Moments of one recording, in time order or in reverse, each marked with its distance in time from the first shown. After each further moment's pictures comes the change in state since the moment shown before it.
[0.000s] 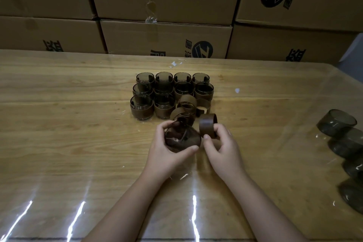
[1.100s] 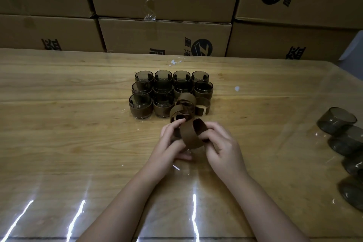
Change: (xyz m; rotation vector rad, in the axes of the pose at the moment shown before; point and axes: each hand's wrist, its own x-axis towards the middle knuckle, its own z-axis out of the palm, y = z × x) left_hand 0.008 -0.008 0.000 -0.306 -0.273 -0.125; right_hand 0.001 -0.008 -0.005 -0.175 0.043 -0.405
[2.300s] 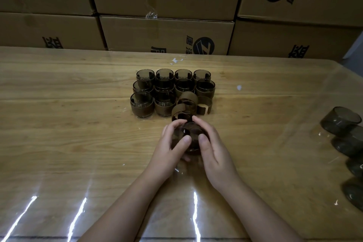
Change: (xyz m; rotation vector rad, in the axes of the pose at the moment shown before) left_hand -0.002 0.005 0.006 0.079 0.069 0.006; right_hand -0.011 -0.013 0.017 0.448 -0.126 0.287
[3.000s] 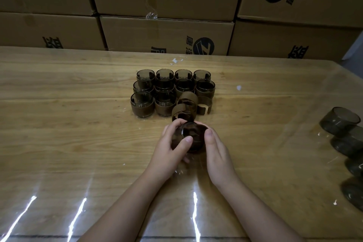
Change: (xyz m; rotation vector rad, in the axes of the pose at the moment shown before) left_hand -0.002 -0.001 0.001 0.046 0.024 0.071; right_hand 0.001 0.007 0.004 0.164 0.065 0.218
